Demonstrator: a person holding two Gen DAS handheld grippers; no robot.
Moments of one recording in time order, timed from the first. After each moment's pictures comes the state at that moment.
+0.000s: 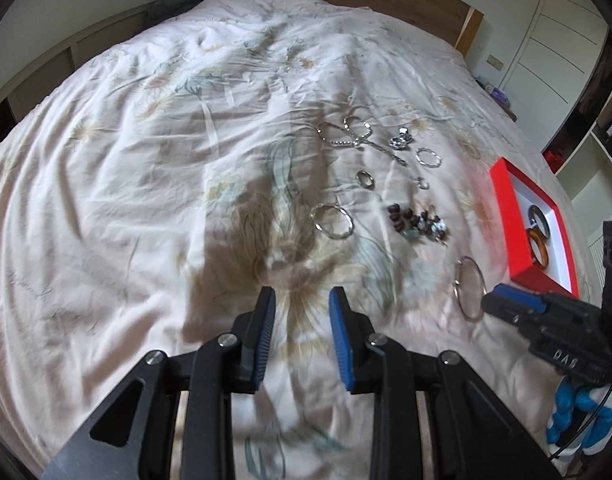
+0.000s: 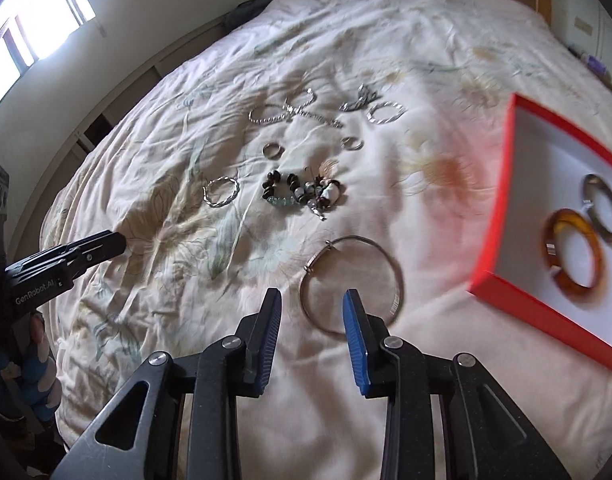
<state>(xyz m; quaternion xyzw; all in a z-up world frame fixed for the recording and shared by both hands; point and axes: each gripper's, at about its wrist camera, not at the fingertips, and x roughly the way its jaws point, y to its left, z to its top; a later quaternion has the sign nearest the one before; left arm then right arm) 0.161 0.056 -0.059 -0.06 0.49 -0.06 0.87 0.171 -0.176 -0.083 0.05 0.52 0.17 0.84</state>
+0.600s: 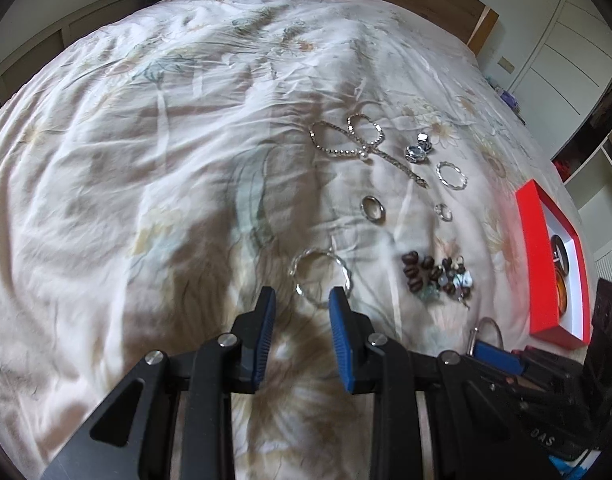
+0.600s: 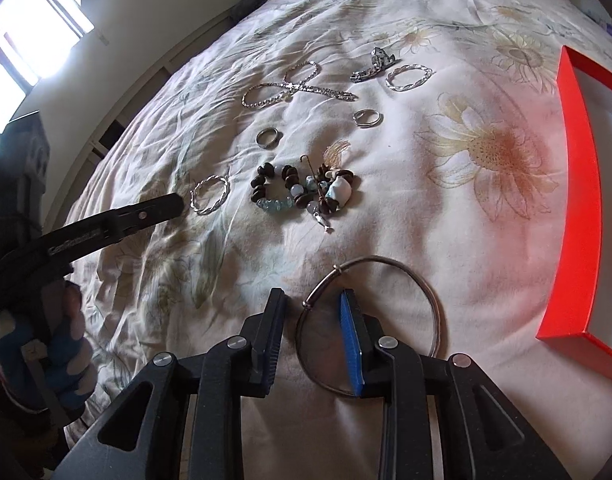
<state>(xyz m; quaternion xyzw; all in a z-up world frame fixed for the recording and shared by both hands) 0.237 0.036 -0.097 -0.09 0.51 -0.06 0.86 0.209 -0.176 -0.124 0.10 0.53 0.21 0.81</state>
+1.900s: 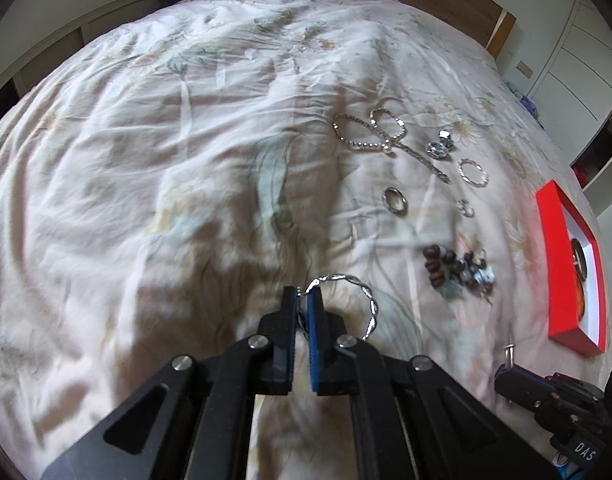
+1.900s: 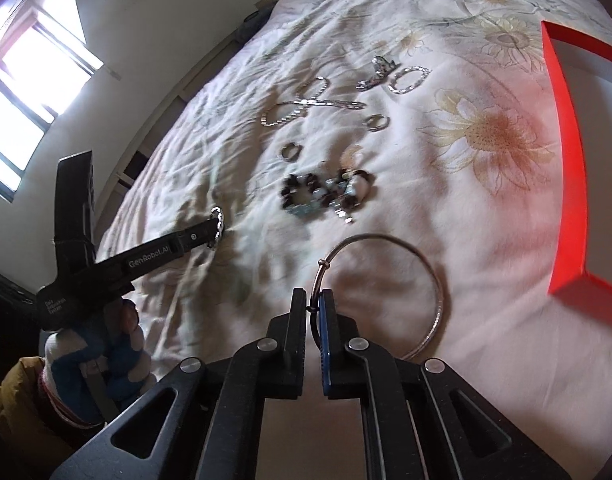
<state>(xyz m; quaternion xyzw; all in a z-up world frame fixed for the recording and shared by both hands) 0.223 0.038 -0.101 -0.08 0.50 -0.02 0.86 0.175 -0.188 -0.104 0.18 0.51 0.24 0.81</state>
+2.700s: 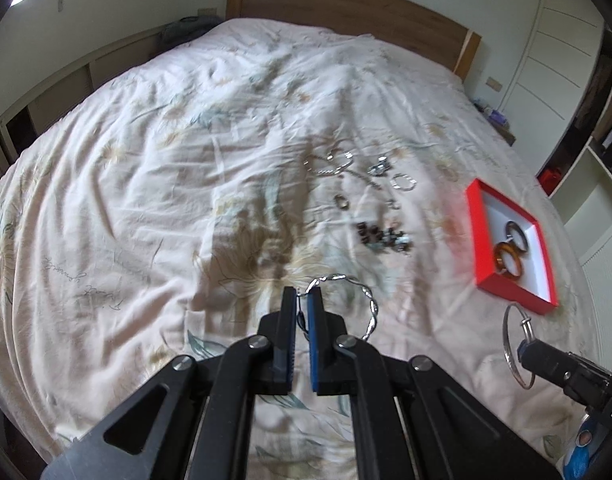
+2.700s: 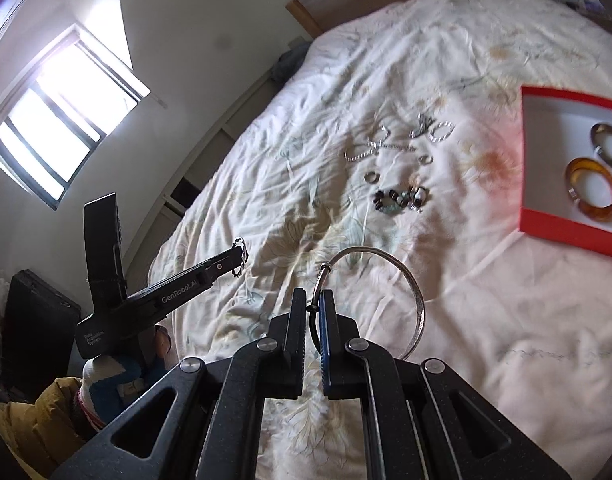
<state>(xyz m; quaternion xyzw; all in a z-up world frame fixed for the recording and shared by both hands) 0.106 0.038 -0.002 -0.07 0.44 -0.04 0.89 0.066 -0.199 -0.005 0.21 0.43 0.25 0.84</state>
